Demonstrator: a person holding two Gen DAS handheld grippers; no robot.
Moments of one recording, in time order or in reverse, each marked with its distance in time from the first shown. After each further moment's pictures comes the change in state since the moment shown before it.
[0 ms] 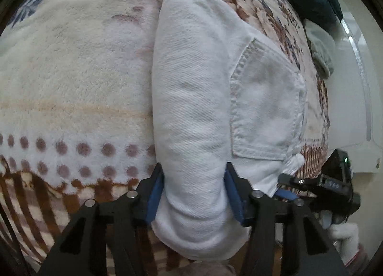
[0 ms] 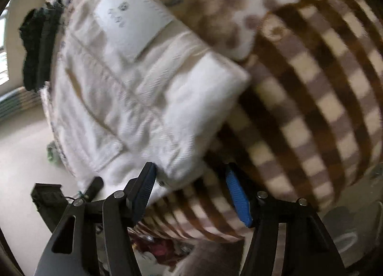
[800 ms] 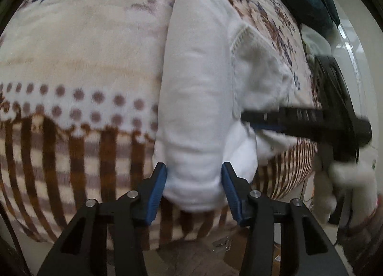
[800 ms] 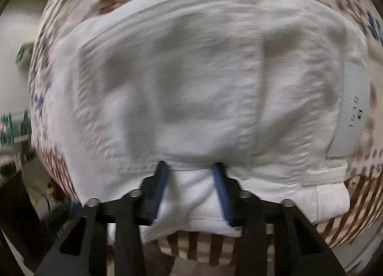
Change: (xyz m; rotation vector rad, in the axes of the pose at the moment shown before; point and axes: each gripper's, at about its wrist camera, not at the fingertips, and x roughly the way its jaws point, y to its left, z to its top) left arm -0.021 0.004 -0.050 -0.044 -0.033 -0.016; right arm 0.052 0.179 0.024 -0.553 0.078 -0.324
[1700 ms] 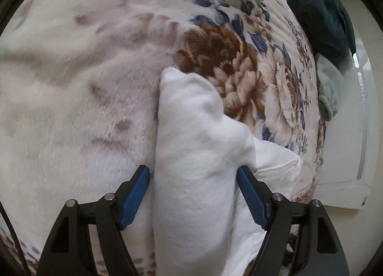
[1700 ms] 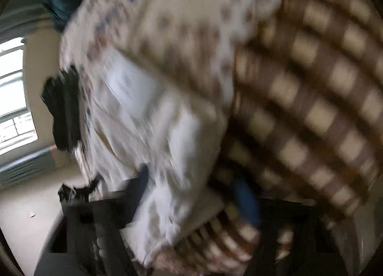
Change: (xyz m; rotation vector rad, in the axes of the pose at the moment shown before) left arm 0.033 -0.004 0.162 -0.056 0.002 -0.013; right arm -0.012 -0.124 -0.123 0.803 -0.454 0.470
